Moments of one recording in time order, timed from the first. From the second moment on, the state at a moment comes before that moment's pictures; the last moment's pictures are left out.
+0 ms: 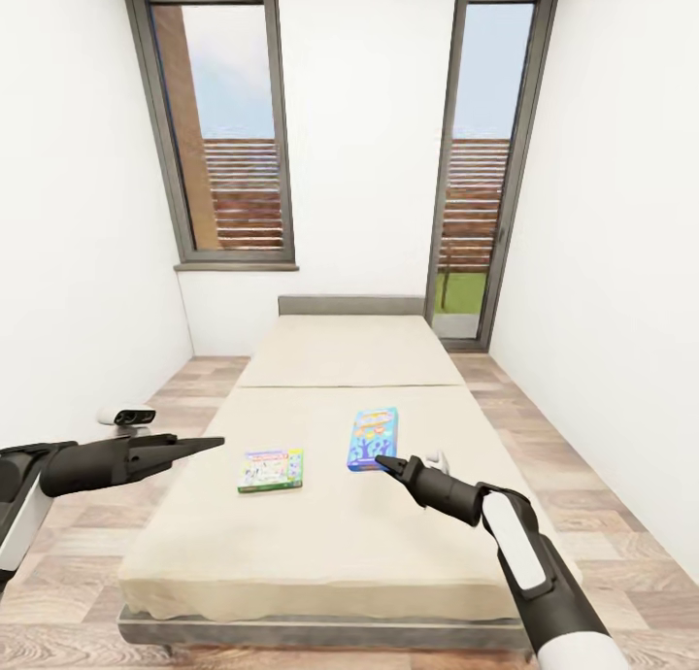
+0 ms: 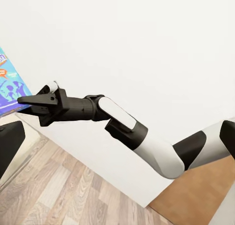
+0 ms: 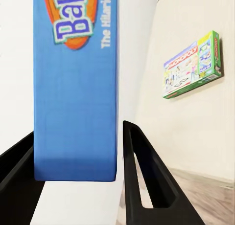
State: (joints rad) left arm -0.48 0.42 0.13 -1.42 0.43 1.03 -1.57; right arm -0.46 0.03 -0.02 -1.12 -0.84 0.85 0.34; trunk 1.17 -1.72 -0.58
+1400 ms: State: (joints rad) left arm -0.48 0.44 0.21 -1.42 0.43 1.03 -1.57; right arm -0.46 0.02 -0.02 -1.24 -0.85 0.85 0.29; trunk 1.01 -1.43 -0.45
